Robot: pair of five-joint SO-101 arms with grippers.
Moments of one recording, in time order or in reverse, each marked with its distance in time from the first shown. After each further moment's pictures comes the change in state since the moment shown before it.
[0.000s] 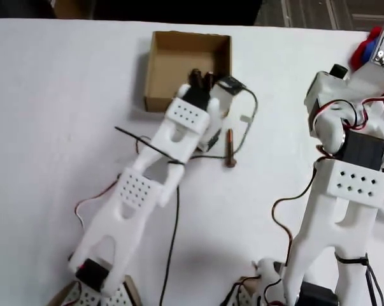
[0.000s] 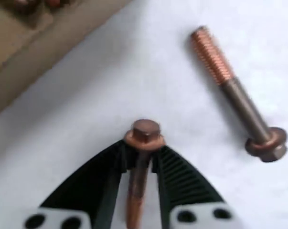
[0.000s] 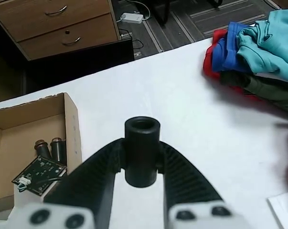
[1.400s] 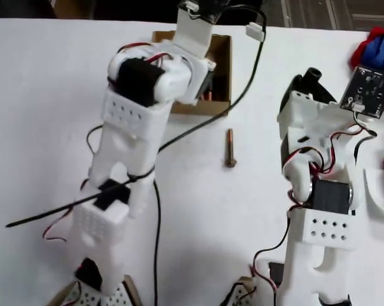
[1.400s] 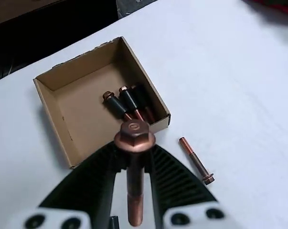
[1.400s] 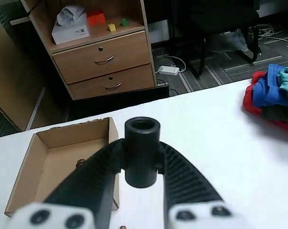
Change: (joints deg) left arm -2.1 -42.0 -5.3 6.2 5.1; right arm -7.6 -21.5 27.9 -21.1 -3.3
